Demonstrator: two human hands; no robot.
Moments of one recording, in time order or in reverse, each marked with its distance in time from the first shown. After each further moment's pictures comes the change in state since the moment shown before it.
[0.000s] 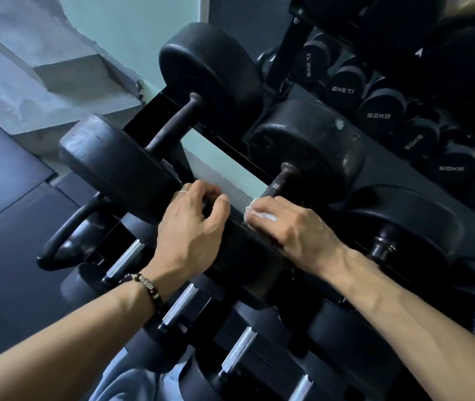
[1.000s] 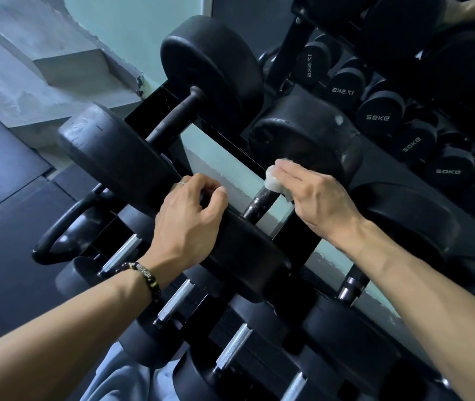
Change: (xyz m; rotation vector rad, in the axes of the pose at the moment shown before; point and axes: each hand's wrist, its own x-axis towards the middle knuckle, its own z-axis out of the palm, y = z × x) left_hand 0.000 -0.001 0.000 0.012 -0.020 -0.008; right_hand 0.010 0.036 -0.013 -0.122 0.005 0.191
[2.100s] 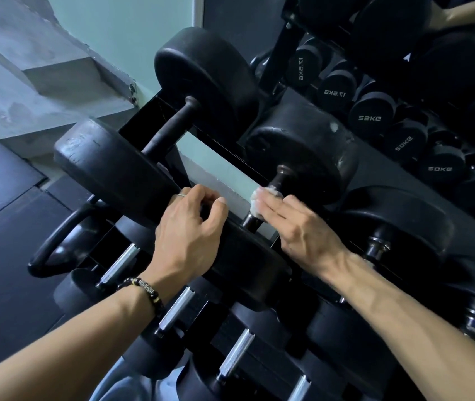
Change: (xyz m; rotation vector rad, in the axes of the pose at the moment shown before) left_hand 0.000 0.001 -0.001 -0.017 -0.018 -0.004; right_hand -0.026 -0.026 0.020 -0.023 0.035 -0.100
